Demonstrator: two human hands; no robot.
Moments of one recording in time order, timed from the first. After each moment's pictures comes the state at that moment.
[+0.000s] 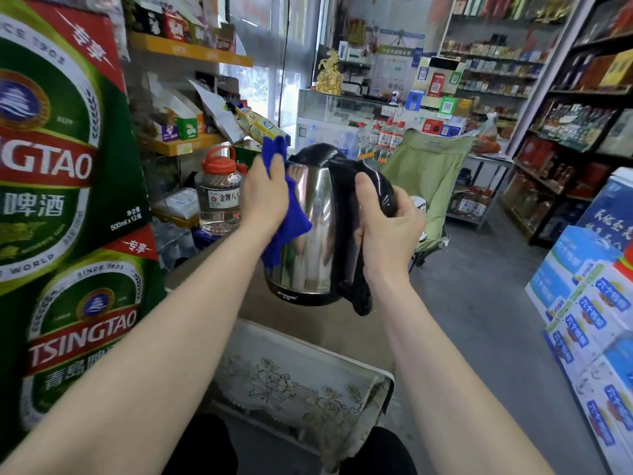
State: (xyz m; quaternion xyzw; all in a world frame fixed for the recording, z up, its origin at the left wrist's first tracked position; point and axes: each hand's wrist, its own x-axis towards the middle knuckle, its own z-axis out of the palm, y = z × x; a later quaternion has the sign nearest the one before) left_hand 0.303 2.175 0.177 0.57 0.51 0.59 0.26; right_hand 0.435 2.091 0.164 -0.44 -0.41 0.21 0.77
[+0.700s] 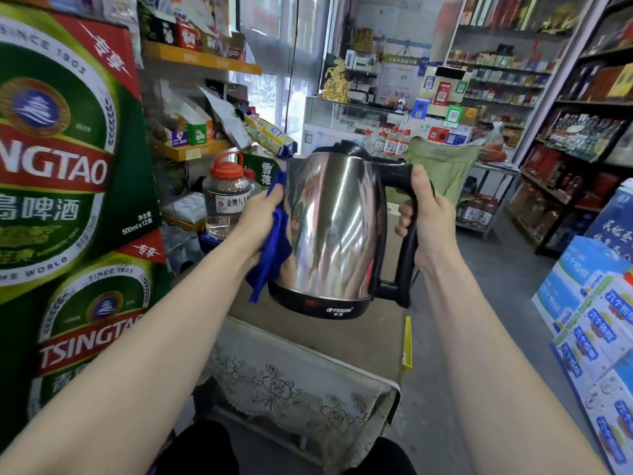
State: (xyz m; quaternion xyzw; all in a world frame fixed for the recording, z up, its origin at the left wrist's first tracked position) left_hand 0.273 2.172 0.159 0.49 0.41 0.54 0.55; right_hand 0.498 2.114 0.187 -0.45 -0.41 0.35 0.71
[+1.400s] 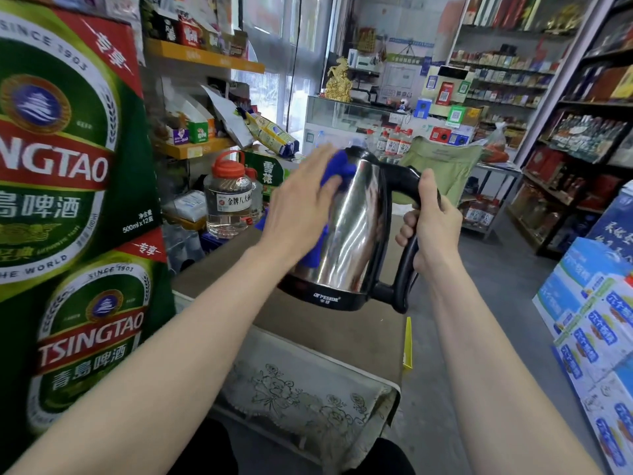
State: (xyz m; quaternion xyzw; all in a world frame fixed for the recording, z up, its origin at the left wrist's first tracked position) left_hand 0.313 2.140 0.179 0.76 0.39 0.51 0.08; right_hand 0.500 2.114 0.180 -0.49 -0.37 0.32 0.72
